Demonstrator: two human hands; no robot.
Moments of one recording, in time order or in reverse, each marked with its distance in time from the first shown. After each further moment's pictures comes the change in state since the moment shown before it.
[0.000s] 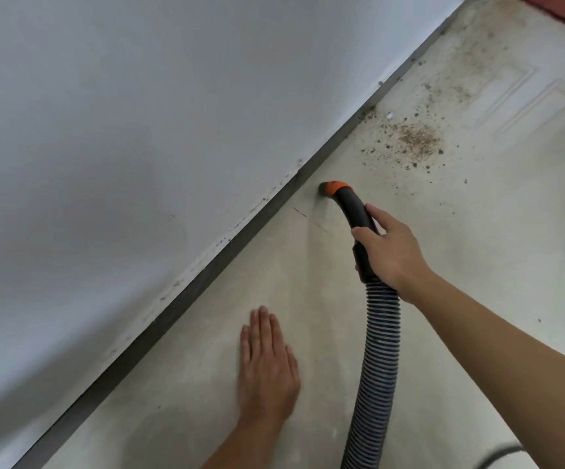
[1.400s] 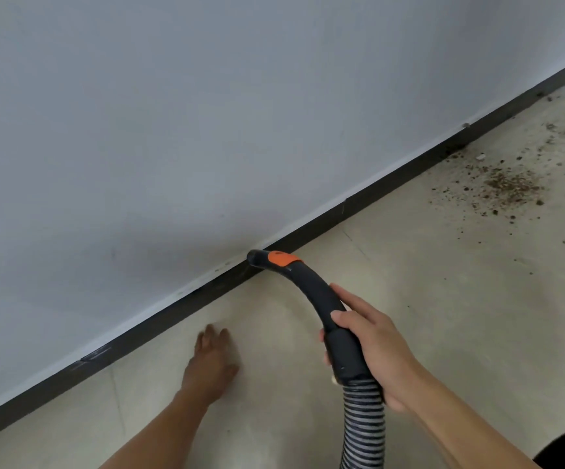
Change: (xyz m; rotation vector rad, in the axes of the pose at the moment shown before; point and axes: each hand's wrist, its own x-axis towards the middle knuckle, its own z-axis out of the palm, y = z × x) left_hand -0.058 -0.047 -0.087 -0.013 -0.306 -0.579; right_hand -0.090 0.010 -0.056 0.593 -0.814 0.137
